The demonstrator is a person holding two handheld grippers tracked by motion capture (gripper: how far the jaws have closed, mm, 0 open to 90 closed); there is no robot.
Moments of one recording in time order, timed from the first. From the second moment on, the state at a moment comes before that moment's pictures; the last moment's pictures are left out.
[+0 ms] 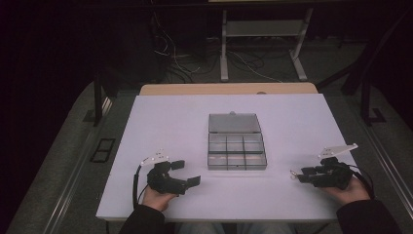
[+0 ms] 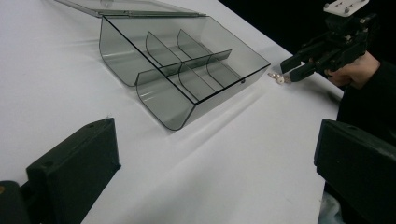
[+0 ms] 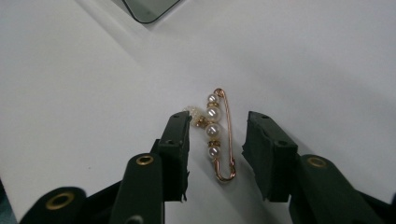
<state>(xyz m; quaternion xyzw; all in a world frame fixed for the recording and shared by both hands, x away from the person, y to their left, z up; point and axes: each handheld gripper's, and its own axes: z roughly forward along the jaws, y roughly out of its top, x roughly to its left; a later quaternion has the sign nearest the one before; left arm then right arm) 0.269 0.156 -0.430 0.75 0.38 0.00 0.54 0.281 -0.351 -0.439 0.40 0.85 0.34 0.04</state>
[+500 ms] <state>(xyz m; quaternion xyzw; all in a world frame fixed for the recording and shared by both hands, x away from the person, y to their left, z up) 0.270 0.158 -0.430 0.75 0.37 0.00 0.55 0.276 -0.350 -0.446 0.41 0.84 0.34 0.05</state>
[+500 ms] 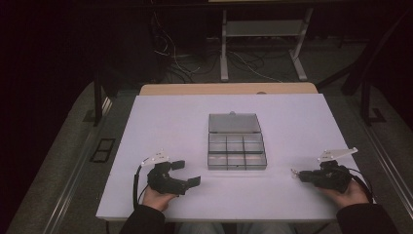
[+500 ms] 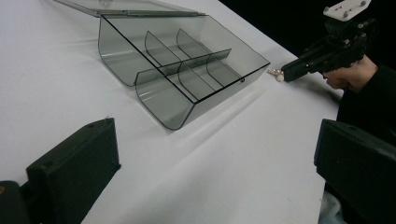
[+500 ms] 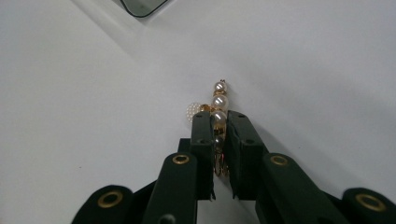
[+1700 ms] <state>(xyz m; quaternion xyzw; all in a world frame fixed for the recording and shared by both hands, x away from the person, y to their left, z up) 0.270 0.169 -0.427 0.75 0.37 0.03 0.55 0.290 -0.348 -0.394 0.42 0.82 0.39 0.02</state>
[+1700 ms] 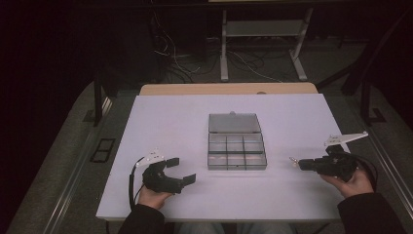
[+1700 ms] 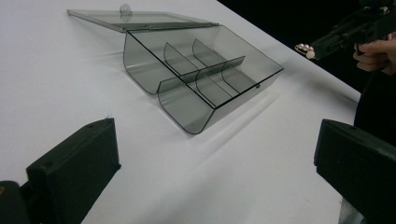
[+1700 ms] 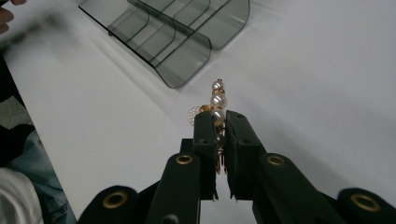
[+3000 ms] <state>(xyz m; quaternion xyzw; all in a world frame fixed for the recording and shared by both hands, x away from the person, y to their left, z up) 0.266 0.180 -0.424 0.73 0.37 0.05 0.57 0.321 -0.300 -0.338 0.36 0.84 0.41 0.03</state>
